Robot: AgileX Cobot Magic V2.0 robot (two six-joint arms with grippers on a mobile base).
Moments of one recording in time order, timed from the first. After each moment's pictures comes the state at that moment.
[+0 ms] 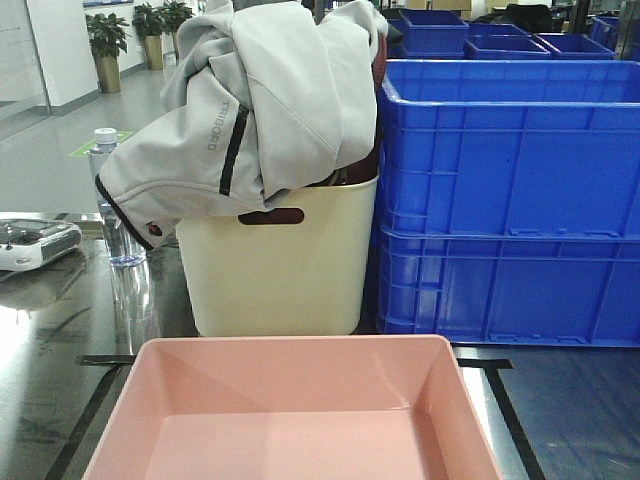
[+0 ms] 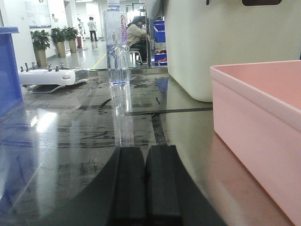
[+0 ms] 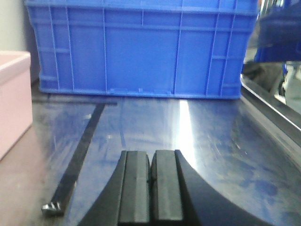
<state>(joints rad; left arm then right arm) -0.06 -0.01 0.03 0.05 0.05 -0.05 -0.02 -0.01 0.02 -0.14 0.08 0.09</state>
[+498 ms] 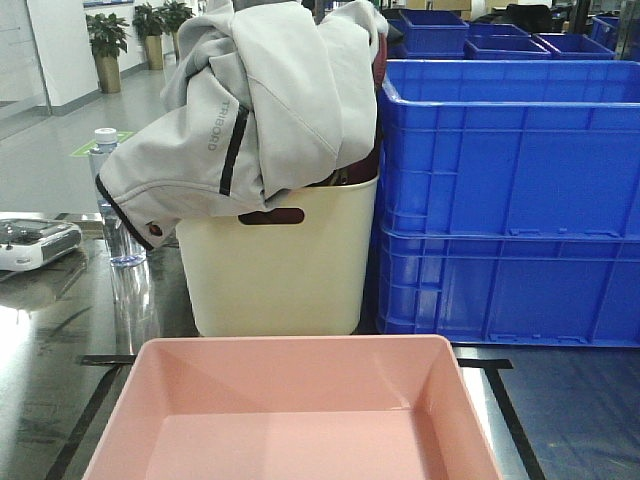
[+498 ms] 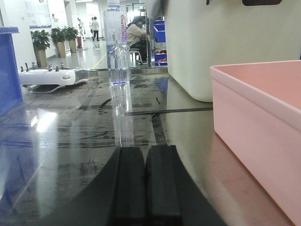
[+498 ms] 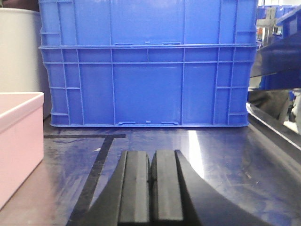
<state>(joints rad) -0.06 -0.01 0.03 0.05 0.05 -0.05 -0.03 -0.01 0.03 -0.09 -0.02 0.06</state>
